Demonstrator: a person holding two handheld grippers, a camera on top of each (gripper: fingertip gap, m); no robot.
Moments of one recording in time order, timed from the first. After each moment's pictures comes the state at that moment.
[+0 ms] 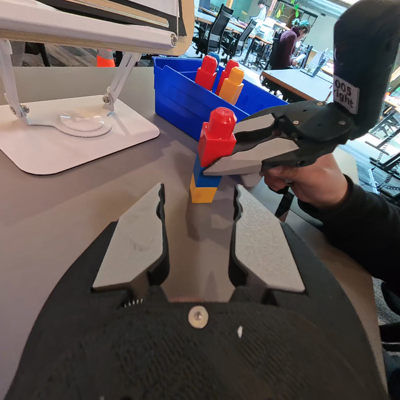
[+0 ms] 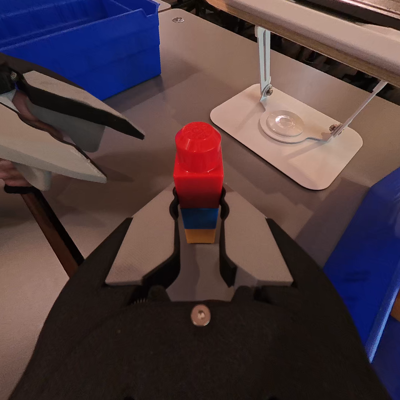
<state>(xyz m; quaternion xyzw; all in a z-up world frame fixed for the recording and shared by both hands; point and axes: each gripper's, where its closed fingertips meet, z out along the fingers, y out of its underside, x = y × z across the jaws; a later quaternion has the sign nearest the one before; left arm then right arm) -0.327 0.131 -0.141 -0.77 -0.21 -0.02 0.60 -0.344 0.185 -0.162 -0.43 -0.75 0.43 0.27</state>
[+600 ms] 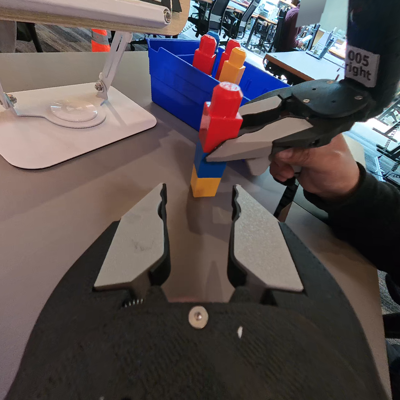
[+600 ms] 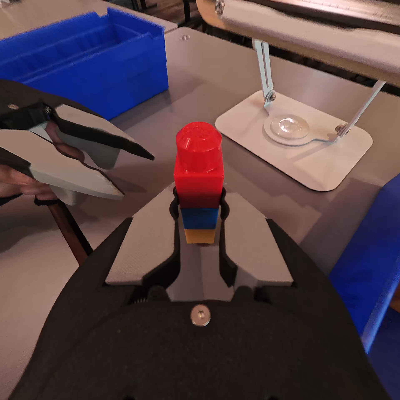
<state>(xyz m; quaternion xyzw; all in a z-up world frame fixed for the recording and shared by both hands) -0.323 0.136 -0.151 -0.79 -0.21 -0.02 0.58 -0.341 0.184 -0.152 -0.44 -0.73 0.46 0.24</state>
